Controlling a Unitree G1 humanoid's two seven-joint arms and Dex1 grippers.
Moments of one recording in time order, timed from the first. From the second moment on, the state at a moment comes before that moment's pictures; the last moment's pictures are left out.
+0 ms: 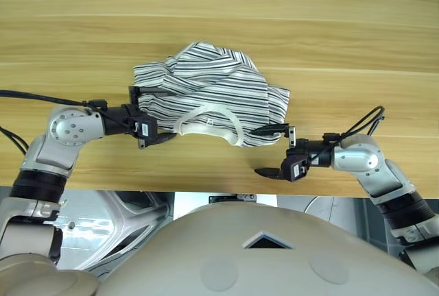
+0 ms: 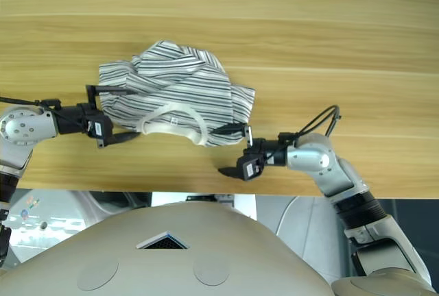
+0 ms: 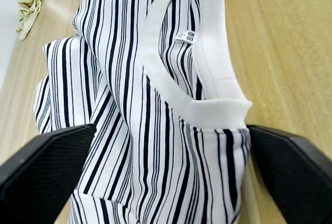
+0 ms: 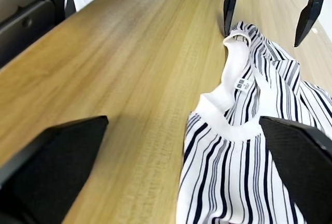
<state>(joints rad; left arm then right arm) 0.01 0.87 -0.23 0.15 0.13 -0.67 -0.93 0.14 -0.75 0.40 -0.10 -0.15 -0.62 0.89</state>
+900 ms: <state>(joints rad) 0.00 1.00 -0.26 0.23 0.23 -0.71 -0.86 0.11 -0.76 0.40 -0.12 -0.25 -0.53 0.80</state>
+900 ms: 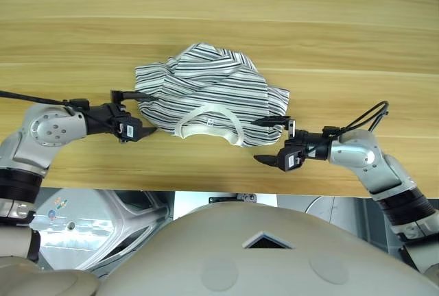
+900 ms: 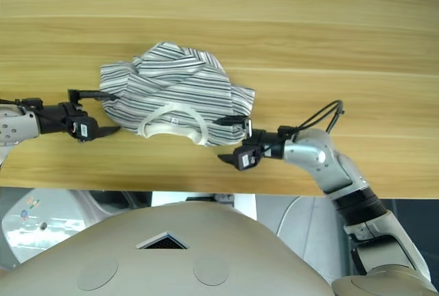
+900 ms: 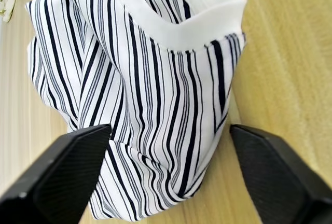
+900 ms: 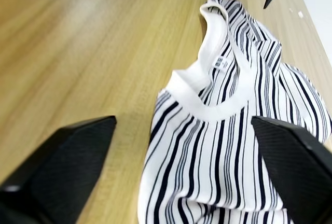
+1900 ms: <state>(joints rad) -0.04 0.96 -0.35 0.27 0.23 -0.75 -0.86 0.07 -0.75 0.40 -0.07 -0.34 -0.46 0.74</state>
